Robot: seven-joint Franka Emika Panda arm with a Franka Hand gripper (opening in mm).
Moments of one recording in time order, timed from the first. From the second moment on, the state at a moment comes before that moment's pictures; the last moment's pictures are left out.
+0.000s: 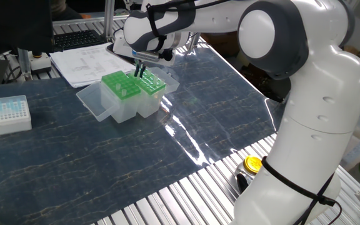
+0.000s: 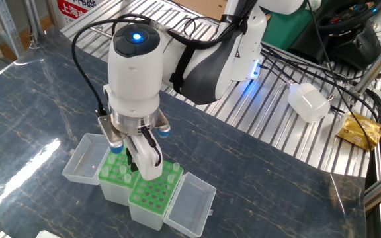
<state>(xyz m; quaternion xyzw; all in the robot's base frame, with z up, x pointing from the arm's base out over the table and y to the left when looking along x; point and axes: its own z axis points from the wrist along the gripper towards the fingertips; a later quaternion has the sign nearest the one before) 0.624 -0.016 0.209 0.26 0.96 0.03 0.05</state>
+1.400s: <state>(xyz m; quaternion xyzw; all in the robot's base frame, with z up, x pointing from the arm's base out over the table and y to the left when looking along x) 0.609 -0.022 0.229 0.28 0.96 0.02 0.07</state>
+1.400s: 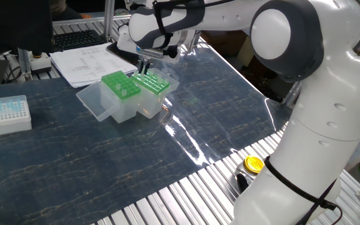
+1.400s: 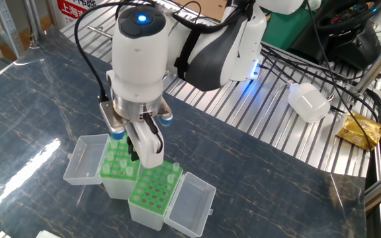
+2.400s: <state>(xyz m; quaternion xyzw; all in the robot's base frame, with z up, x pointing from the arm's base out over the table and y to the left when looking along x) 0.608 -0.020 0.254 0.29 0.95 0.03 0.06</state>
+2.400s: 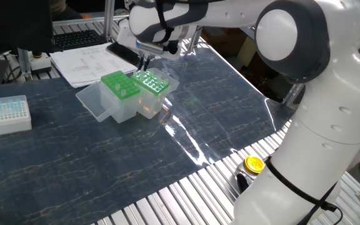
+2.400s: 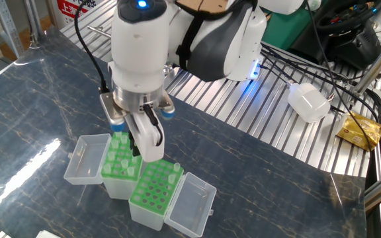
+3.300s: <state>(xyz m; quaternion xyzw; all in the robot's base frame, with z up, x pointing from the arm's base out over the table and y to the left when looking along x) 0.609 -0.022 0.289 0.31 0.95 0.04 0.05</state>
